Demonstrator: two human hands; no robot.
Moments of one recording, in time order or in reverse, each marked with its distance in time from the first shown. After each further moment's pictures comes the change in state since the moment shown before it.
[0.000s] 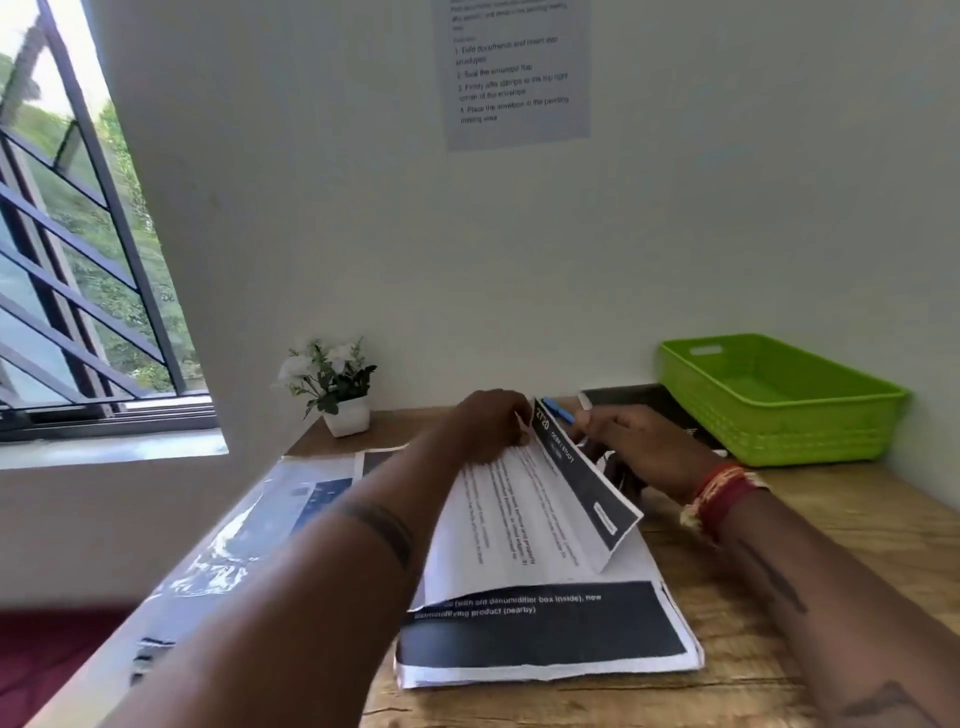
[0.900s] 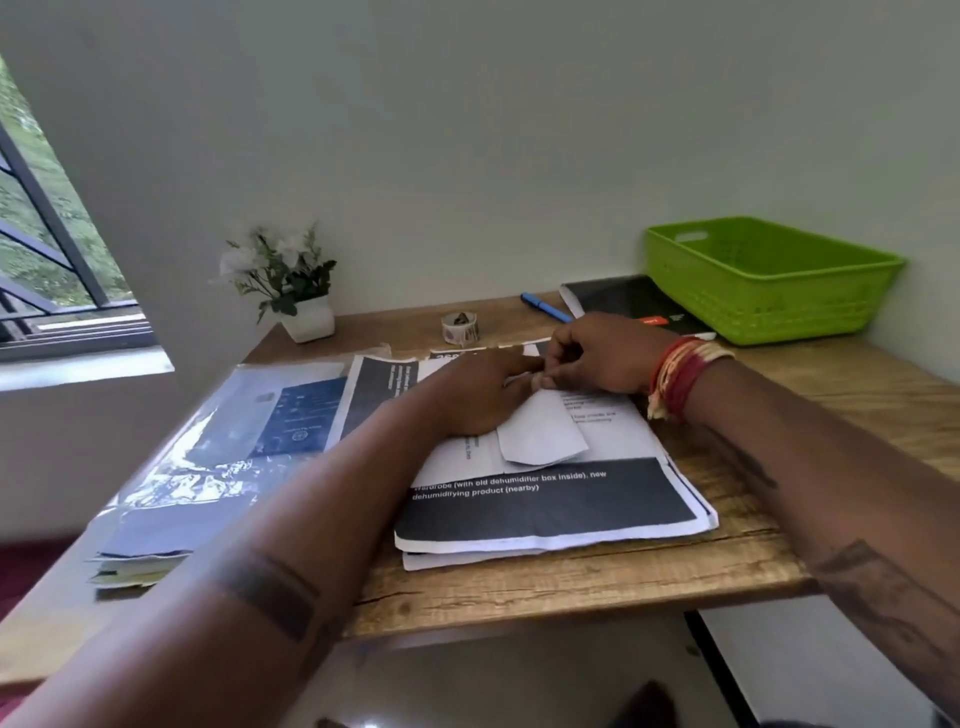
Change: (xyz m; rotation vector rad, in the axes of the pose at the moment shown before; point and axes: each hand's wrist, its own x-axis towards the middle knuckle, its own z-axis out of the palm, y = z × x) left_hand -0.068 0.008 0.044 -0.160 -0.084 0.169; right_hand 0.023 0.009 0.023 -0.777 -0.158 0.057
